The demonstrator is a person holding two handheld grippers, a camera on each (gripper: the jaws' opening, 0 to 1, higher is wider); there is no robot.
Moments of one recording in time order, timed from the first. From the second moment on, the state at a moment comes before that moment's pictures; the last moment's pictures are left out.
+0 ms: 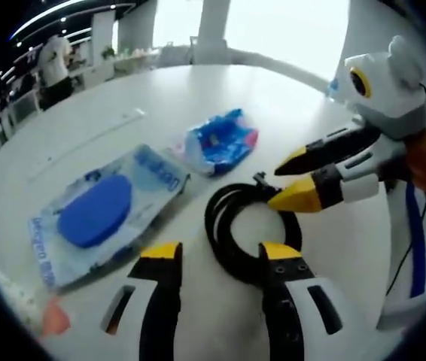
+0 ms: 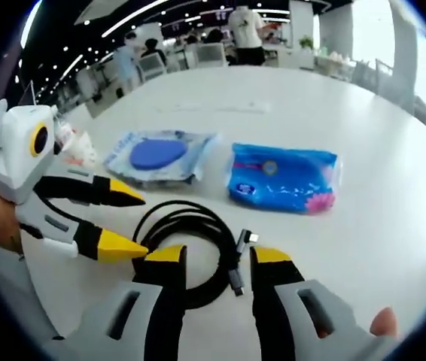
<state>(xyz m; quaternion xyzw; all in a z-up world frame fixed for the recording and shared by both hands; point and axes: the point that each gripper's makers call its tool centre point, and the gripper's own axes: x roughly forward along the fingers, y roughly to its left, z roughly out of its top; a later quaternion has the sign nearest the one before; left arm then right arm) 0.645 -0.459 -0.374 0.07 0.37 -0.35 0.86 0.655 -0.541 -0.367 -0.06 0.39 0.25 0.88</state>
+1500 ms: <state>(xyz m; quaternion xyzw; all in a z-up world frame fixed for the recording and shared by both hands) 0.566 -0.370 -0.273 0.03 0.25 -0.37 0.89 0.587 -0.499 -0.293 -0.05 0.28 0.25 0.93</state>
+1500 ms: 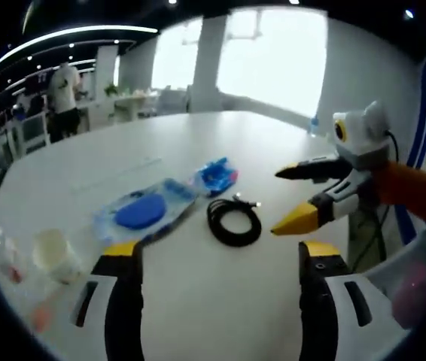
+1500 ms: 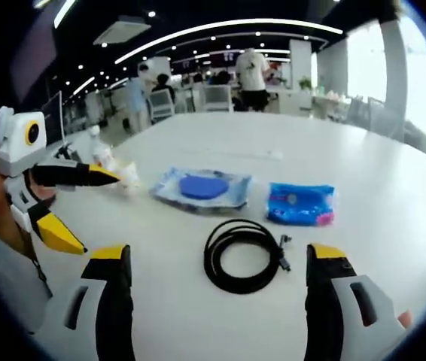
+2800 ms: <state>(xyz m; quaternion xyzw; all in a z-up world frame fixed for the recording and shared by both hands) 0.610 -0.346 -0.294 0.06 0.28 -0.32 0.90 0.631 -0.484 -0.283 -0.05 0.28 0.29 0.92</state>
